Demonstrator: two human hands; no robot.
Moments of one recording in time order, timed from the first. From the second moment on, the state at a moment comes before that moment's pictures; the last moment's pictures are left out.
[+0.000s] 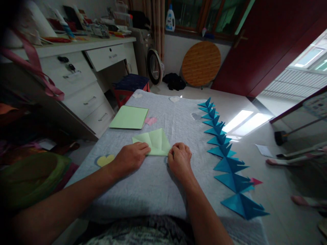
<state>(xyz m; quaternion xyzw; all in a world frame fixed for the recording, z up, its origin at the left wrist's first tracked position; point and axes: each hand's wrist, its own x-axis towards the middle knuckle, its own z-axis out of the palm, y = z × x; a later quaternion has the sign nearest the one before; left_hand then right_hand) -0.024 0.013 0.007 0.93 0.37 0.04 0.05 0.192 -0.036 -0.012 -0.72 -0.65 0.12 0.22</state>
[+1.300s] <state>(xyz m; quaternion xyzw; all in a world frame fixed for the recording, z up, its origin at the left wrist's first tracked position) -0.020 -0.012 0.002 0.93 0.36 0.02 0.03 0.196 -0.041 -0.012 -0.75 -0.62 0.09 0.23</state>
